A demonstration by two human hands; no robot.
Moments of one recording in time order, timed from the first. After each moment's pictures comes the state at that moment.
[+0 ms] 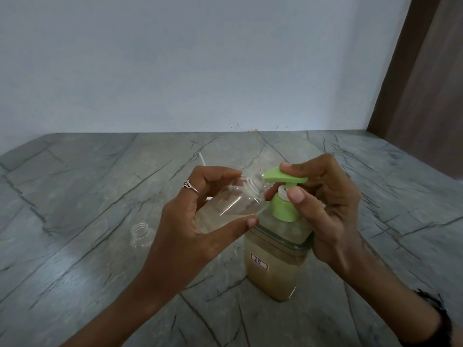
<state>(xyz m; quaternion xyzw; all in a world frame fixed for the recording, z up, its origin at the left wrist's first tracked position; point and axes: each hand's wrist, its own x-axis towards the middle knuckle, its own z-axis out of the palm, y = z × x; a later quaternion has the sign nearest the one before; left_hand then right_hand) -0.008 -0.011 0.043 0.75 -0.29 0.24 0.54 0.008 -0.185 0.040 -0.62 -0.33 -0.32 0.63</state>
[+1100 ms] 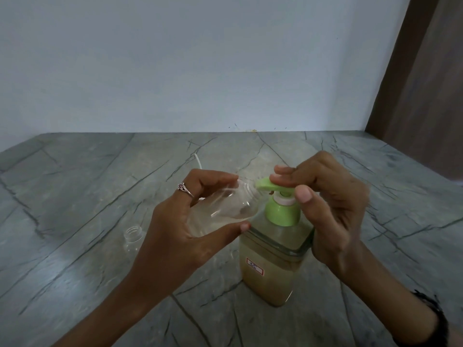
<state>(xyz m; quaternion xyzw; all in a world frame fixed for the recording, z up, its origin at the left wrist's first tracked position) -0.005 -0.009 0.045 0.77 -0.29 0.25 0.50 0.019 -0.196 0.037 -0.65 -0.35 -0.41 0.54</state>
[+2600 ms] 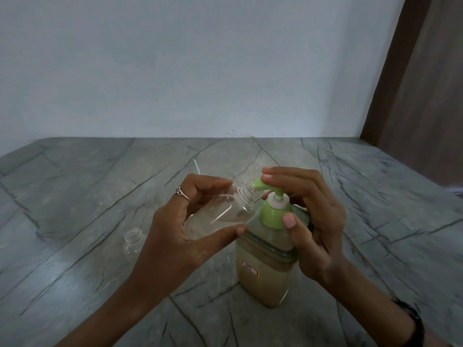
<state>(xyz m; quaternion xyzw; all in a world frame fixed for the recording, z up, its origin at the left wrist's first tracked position) -0.010 -0.010 0.045 0.75 -0.29 0.22 0.56 0.016 -0.194 0.027 -0.67 -0.39 -0.41 0.48</state>
